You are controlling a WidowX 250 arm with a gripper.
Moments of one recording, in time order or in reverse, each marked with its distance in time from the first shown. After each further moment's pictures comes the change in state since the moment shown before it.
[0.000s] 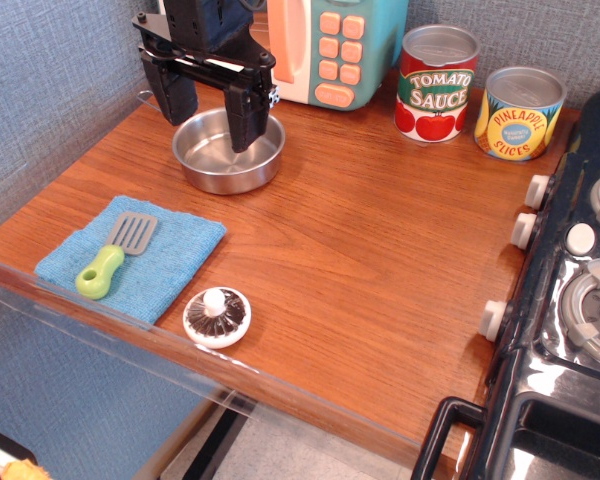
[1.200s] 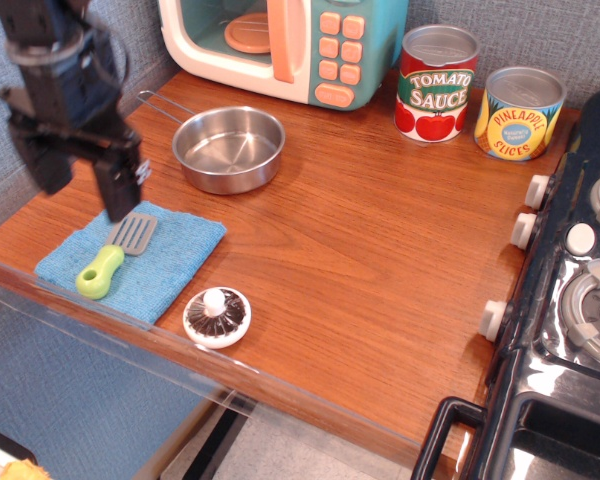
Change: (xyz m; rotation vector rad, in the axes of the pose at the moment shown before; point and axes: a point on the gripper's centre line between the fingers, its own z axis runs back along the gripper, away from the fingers) arm -0.082 0.054 -0.023 0.060 0.080 0.114
